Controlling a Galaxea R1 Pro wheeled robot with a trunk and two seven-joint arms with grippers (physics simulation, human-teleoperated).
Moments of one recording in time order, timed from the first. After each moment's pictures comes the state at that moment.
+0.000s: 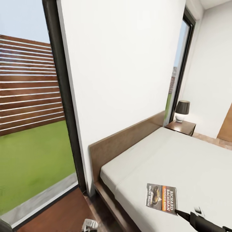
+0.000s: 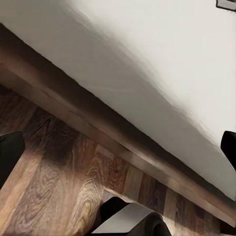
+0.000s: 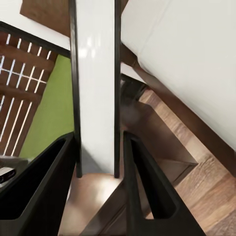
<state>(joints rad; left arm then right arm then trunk) -0.39 0.00 0.00 -0.22 0.07 0.01 -0.81 -0.43 -0.43 -0.17 -0.20 -0.36 0.31 1.20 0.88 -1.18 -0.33</state>
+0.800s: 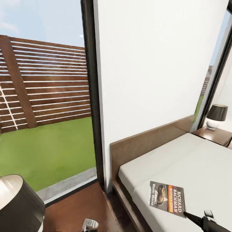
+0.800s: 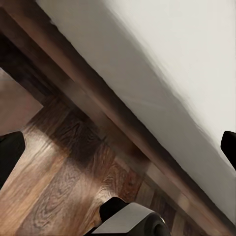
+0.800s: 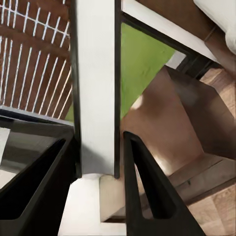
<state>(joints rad) -0.39 -0.01 0.00 -0.22 0.07 0.01 -0.81 -0.43 -0.51 -0.16 -0.12 -0.37 0.31 1.45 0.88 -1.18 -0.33</state>
